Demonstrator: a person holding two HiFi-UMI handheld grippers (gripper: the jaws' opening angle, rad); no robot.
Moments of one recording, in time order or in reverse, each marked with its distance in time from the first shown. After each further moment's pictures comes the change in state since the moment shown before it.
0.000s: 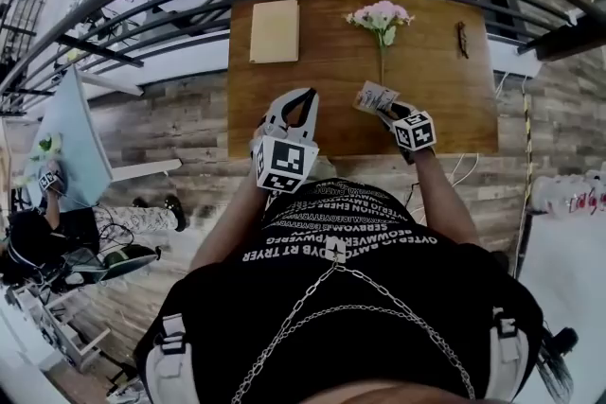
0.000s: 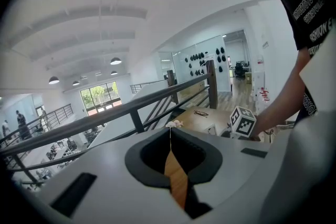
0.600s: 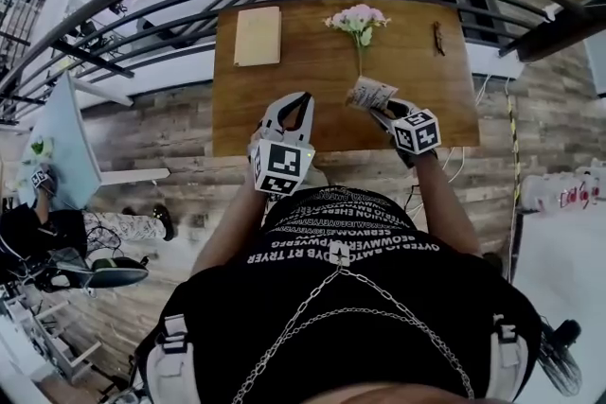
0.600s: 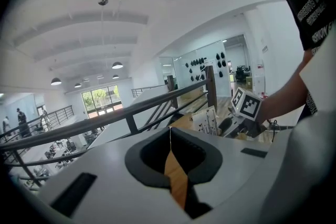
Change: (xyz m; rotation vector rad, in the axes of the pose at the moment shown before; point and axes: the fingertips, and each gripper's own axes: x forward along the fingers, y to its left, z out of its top) left arm -0.018 -0.053 0.020 -0.016 -0.057 0.014; right arm -0.104 0.026 0.042 -0.043 -0.078 0.004
